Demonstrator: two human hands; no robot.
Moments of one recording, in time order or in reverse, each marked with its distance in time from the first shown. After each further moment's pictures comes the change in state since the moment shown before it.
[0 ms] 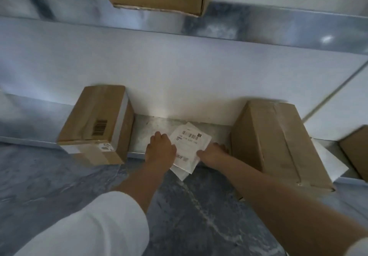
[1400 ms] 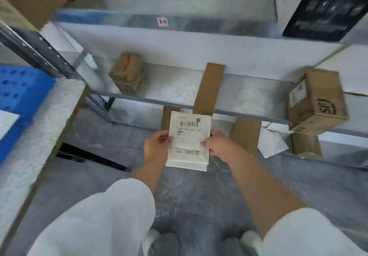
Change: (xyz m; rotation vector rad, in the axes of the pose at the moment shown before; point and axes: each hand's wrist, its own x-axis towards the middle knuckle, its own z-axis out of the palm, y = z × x) left_hand -0.325 0.063 -0.489 -0.902 0.129 -0.465; right_hand -0.461 -0.173 -0.278 0.559 -0.354 0.062
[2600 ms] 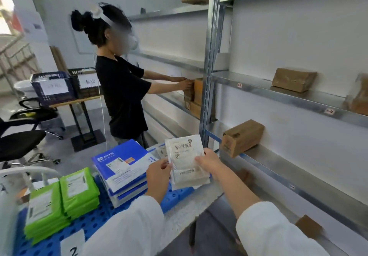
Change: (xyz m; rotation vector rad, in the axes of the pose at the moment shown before) left_hand -0.271 0.176 -0.466 -0.162 0.715 0.267; right_hand -0.448 -0.290 0.269 -0.388 -0.355 -0.757
